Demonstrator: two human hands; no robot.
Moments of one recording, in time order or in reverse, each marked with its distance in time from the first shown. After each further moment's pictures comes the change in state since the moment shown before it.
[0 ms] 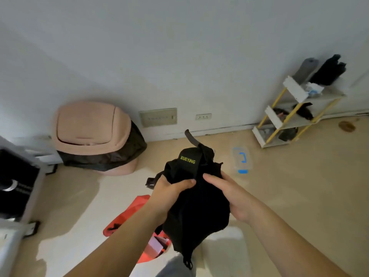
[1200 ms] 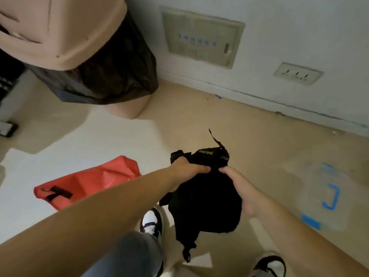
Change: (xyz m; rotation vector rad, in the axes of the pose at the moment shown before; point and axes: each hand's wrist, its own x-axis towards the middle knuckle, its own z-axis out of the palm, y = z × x) left_hand 0.617 -0.235 -0.008 -0.006 0.294 -0.479; right_hand 0.666 0.157 -0.206 -0.275 -0.239 0.600
